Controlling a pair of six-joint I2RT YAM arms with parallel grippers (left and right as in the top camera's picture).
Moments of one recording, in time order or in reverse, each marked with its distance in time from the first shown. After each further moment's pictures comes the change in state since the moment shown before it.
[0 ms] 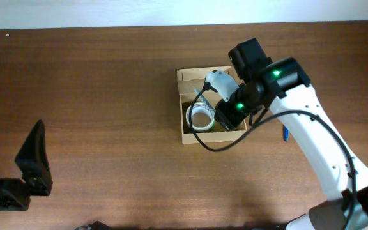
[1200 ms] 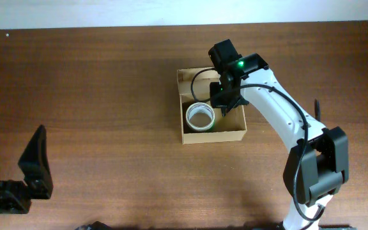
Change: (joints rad) left arm 0.000 0.000 0.000 -0.037 -0.003 0.000; right arm 0.000 0.270 0.000 0.211 0.357 0.733
